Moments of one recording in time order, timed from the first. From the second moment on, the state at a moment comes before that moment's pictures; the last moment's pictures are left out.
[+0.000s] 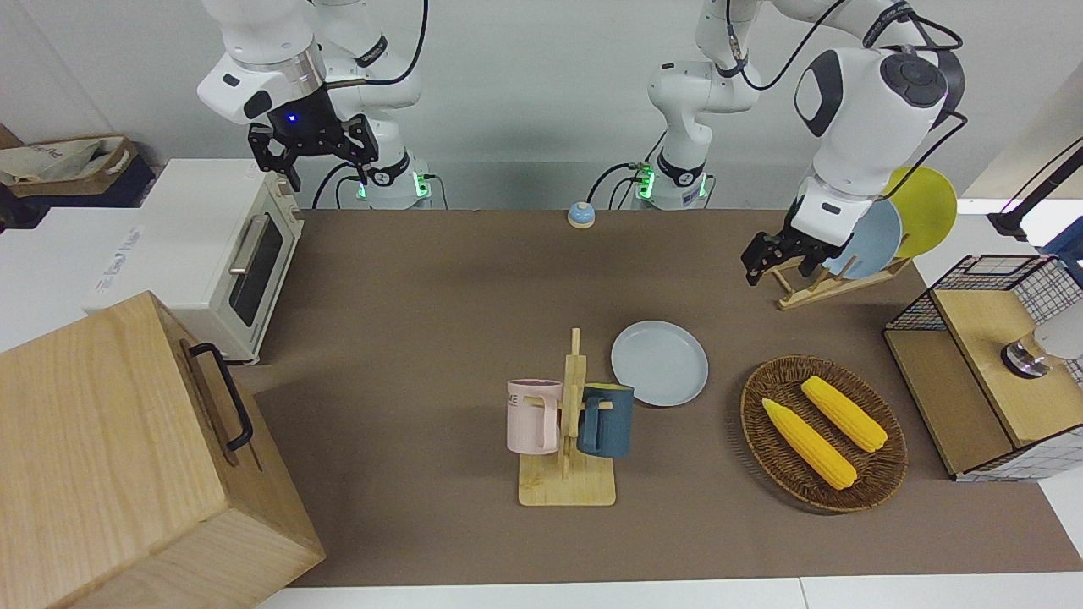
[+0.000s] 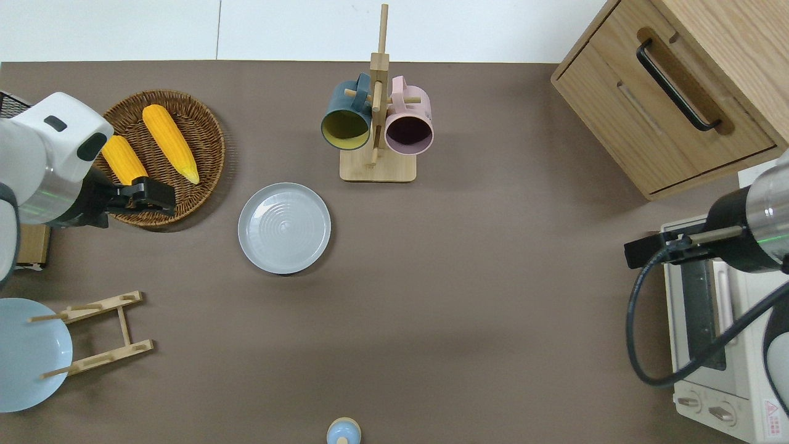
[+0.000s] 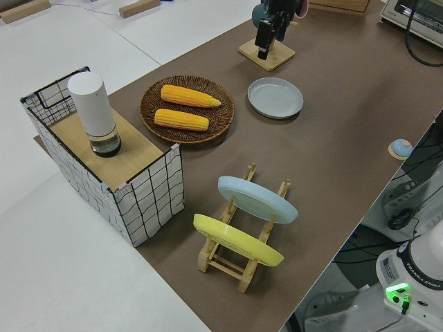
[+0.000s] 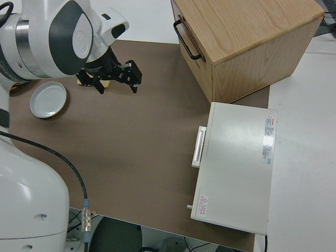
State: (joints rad) left arm -0.10 0.11 0.02 -1.66 -0.03 1.76 -0.23; right arm 0.02 -0.01 0.11 -1.48 0.00 1.39 0.02
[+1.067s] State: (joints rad) left arm -0.15 0.29 0.01 -1.80 -0.03 2.01 -0.34; right arm 0.02 -0.01 0.11 -1.48 0.00 1.39 0.02
